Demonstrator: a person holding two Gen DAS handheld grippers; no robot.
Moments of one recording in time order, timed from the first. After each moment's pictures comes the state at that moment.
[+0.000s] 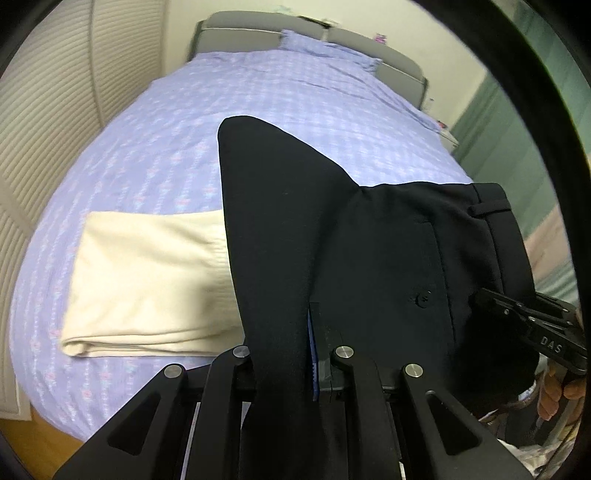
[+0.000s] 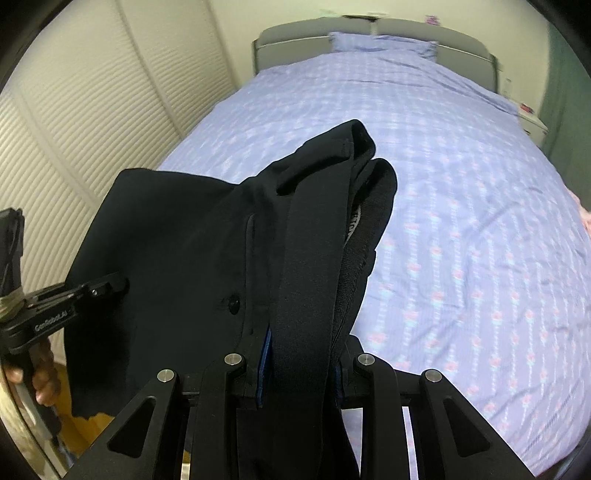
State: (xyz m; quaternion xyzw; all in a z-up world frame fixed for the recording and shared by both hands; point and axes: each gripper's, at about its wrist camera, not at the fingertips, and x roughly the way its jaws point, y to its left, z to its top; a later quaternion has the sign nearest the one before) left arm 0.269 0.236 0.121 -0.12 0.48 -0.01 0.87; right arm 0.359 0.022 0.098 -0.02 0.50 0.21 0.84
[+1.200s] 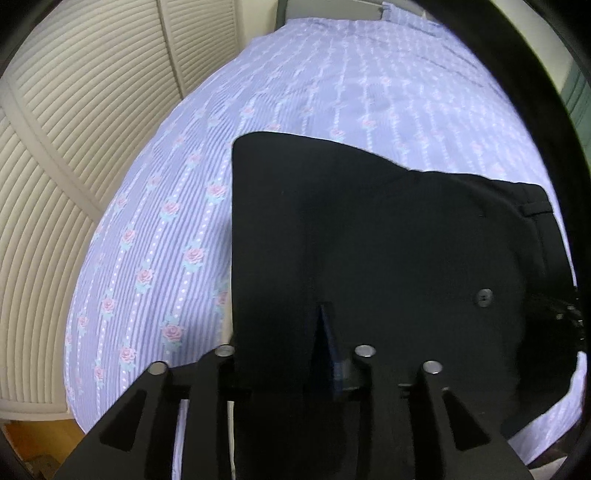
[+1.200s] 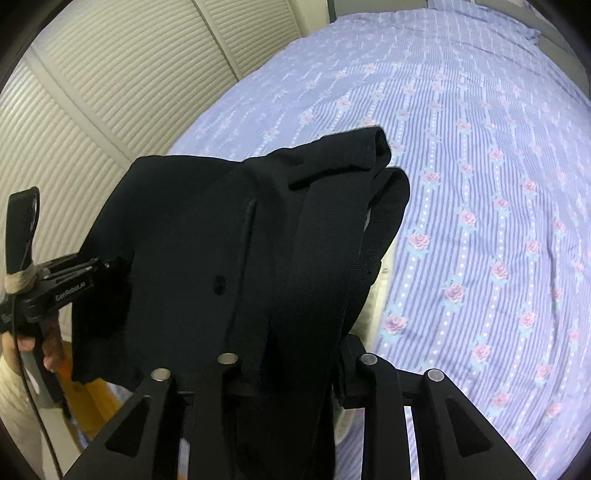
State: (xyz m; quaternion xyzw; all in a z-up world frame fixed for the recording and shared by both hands) left arm 0.326 0.443 -0.038 -0.08 0.54 0.13 0.83; right arm 0.427 0.225 -0.033 -0.04 0.55 0.30 0.78
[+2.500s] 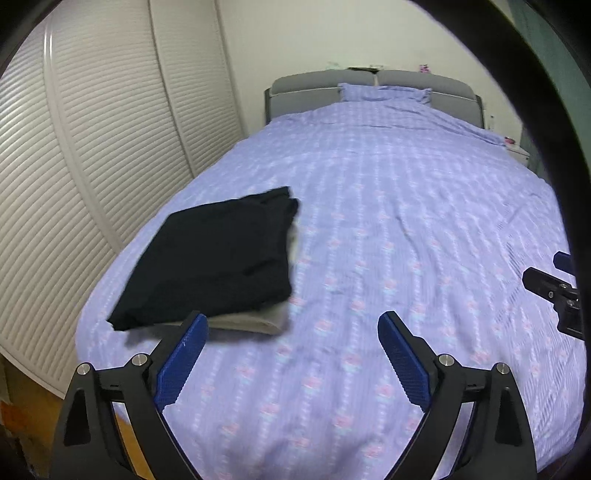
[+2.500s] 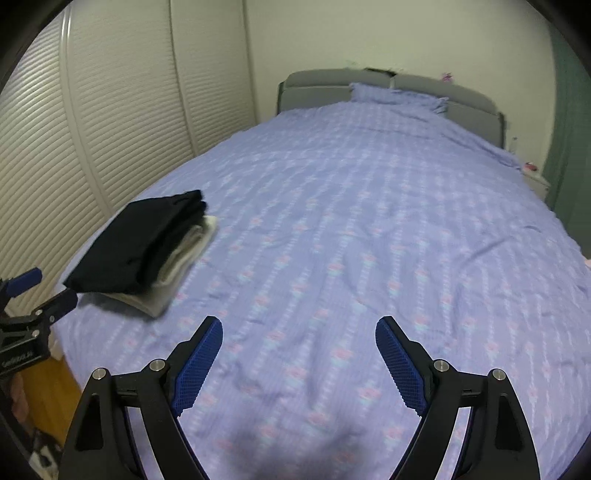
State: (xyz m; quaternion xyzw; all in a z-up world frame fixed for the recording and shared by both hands) left arm 0.176 0.053 0.017 0.01 0.36 0.20 0.91; right arm 0.319 -0.074 0.013 -0.05 0.36 0.22 0.90
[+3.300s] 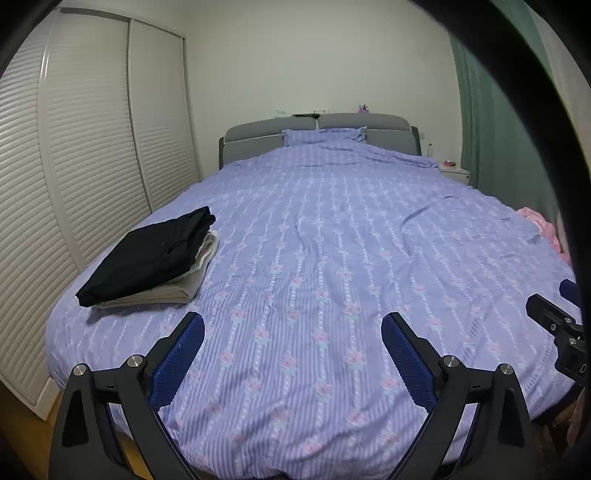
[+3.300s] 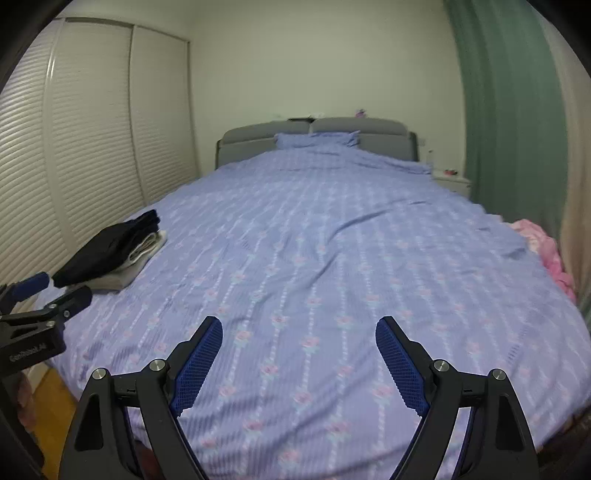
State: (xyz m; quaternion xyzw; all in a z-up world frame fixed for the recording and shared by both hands) left arm 0.031 -0.109 0.009 0.02 0.27 0.11 0.96; right arm 0.126 -0.250 -0.009 0.00 0.26 0.11 0.96
